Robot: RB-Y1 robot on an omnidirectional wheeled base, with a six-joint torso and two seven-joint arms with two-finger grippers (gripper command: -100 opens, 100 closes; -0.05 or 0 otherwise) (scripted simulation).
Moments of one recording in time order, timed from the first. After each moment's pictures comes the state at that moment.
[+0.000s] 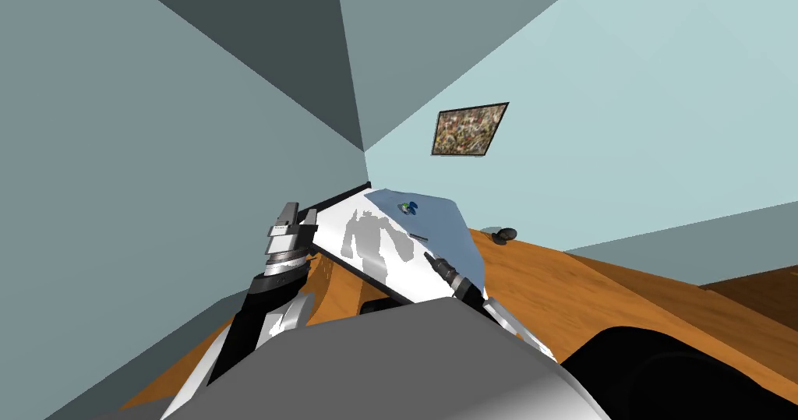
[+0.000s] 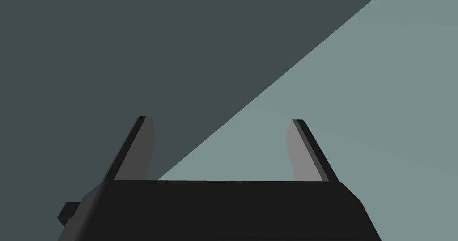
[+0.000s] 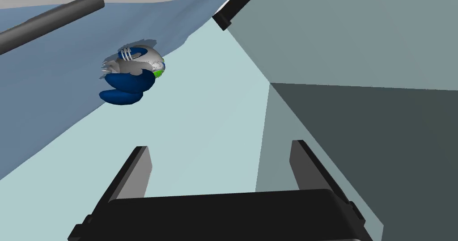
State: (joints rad) left arm 0.51 0.04 0.00 -2.37 -0.10 -0.44 0.00; right arm 0.62 -0.58 0.18 -1.80 0.37 -0.41 0.14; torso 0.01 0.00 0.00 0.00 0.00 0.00
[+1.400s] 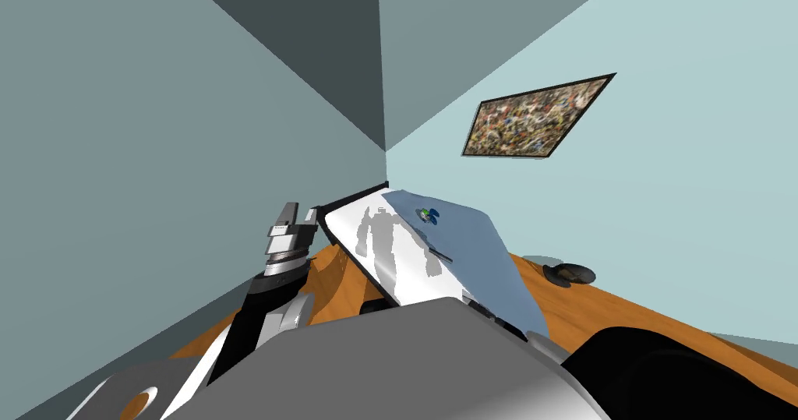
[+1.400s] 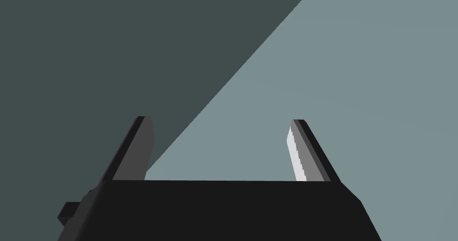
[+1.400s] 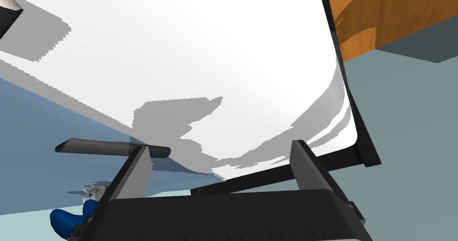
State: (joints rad) left arm 0.51 0.04 0.00 -2.37 -0.10 -0.44 0.00; right arm 0.66 -0.89 0.36 -1.45 0.60 -0.36 0.33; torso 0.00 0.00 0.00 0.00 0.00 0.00
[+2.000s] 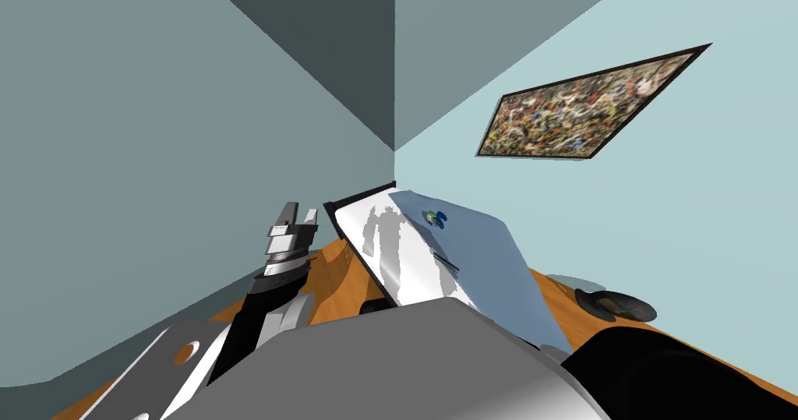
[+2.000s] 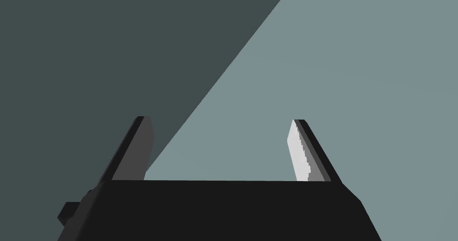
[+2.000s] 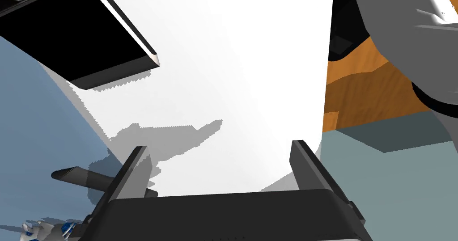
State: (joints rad) left arm 0.51 0.04 0.00 -2.37 -0.10 -0.44 0.00; right arm 0.64 -0.95 0.46 -1.32 0.67 -0.35 0.41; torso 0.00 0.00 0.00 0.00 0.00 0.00
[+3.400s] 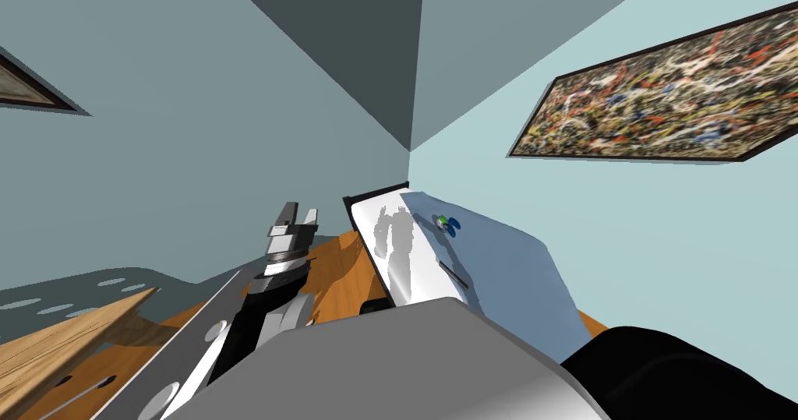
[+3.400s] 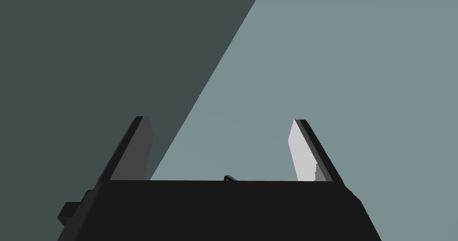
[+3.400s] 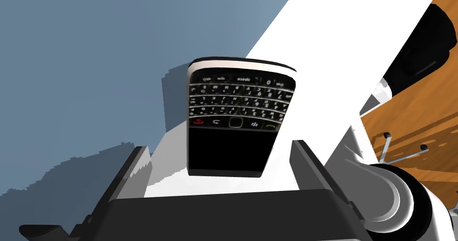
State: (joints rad) left arm 0.51 0.04 0.00 -2.37 -0.10 -0.44 0.00; right arm 0.58 -0.98 0.65 -1.13 0.78 -0.30 0.53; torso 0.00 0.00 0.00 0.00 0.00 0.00
